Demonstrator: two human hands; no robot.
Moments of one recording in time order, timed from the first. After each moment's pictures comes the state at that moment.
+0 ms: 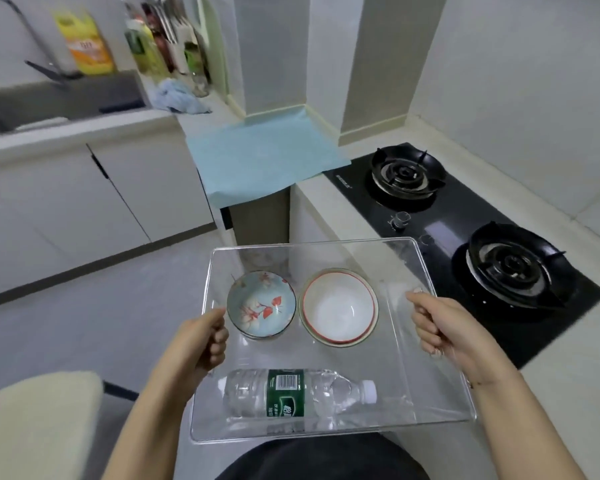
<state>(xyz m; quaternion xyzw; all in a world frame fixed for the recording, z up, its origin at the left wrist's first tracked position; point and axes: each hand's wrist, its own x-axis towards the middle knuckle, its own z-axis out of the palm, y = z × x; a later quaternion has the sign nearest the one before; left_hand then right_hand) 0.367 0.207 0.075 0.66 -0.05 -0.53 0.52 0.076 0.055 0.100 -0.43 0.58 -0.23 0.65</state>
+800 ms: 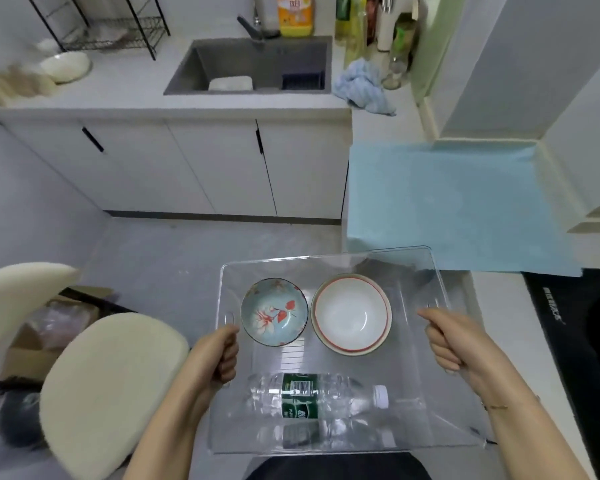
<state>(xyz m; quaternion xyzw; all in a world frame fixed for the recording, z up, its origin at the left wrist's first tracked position) 0.570 0.128 0.051 0.68 0.21 -0.40 0.58 0.403 -0.153 0.067 -0.56 0.48 0.02 0.67</state>
